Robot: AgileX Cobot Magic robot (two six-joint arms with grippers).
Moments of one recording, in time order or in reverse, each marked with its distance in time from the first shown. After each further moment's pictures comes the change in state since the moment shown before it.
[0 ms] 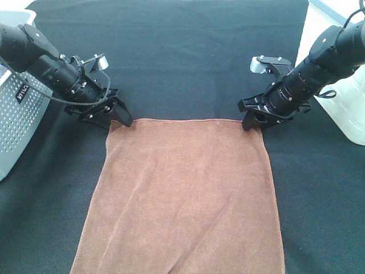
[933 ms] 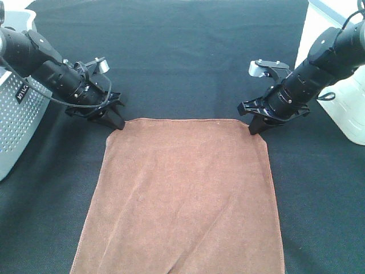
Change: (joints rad) left arm -0.003 0.015 -0.004 0.006 -0.071 -0.004; right arm 0.000 0.004 -0.010 -0.012 0.016 0.001
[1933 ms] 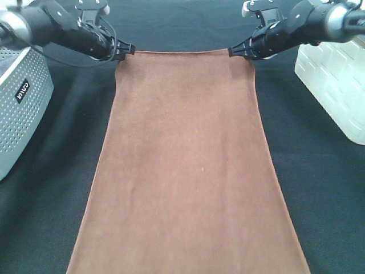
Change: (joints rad) left arm -0.011 0.263 -0.653 0.163 -0.309 -0.076; right arm 0.004 0.293 -0.649 -0.121 -0.313 0.000
